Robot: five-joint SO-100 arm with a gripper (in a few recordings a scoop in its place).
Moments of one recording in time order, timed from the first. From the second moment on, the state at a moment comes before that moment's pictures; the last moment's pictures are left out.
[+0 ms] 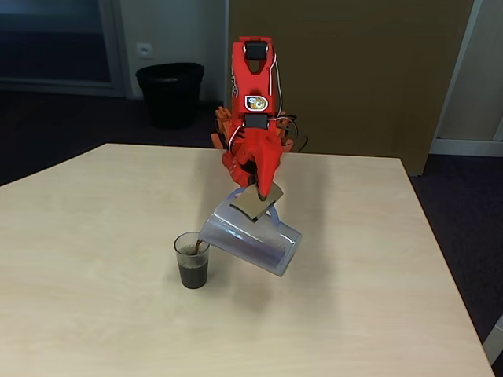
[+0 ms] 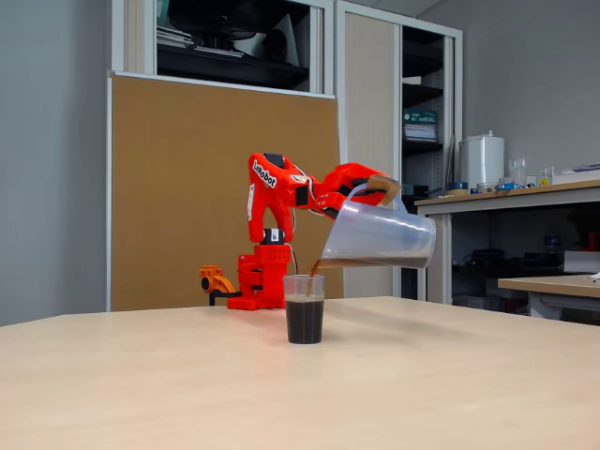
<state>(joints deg) -7.3 105.7 135.1 -29.6 149.2</state>
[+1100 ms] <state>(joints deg) -12.0 99.3 118.4 -7.2 122.4</state>
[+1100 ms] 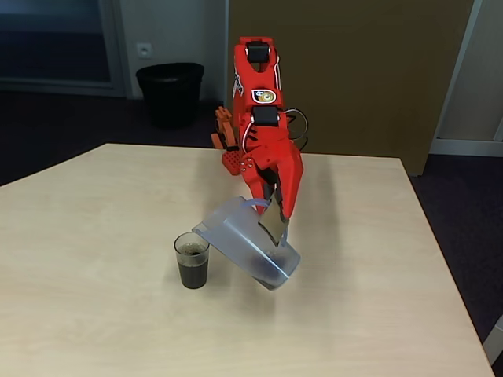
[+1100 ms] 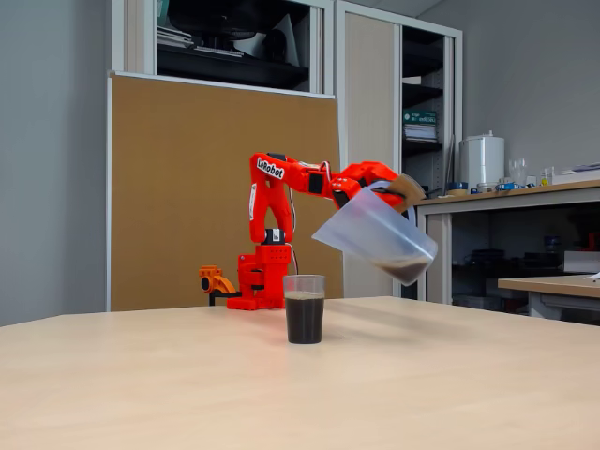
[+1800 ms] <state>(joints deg) -35.0 95.7 115.0 13.4 85.4</state>
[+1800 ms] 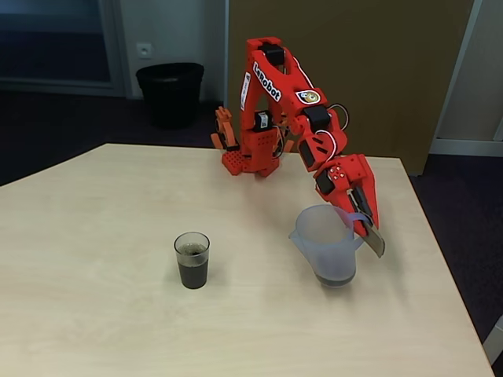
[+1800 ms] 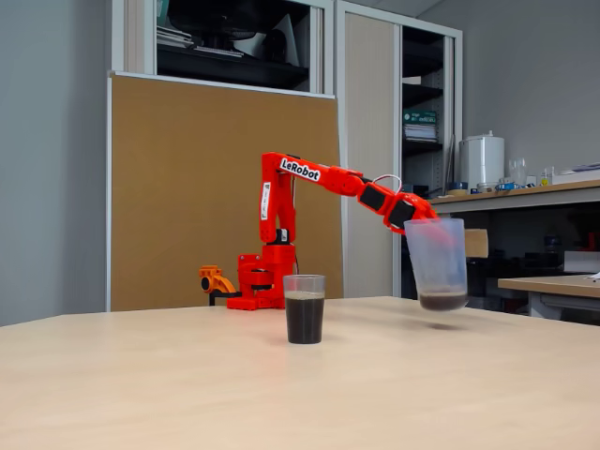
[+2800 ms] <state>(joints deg) -46.4 104.4 132.2 7.0 65.0</state>
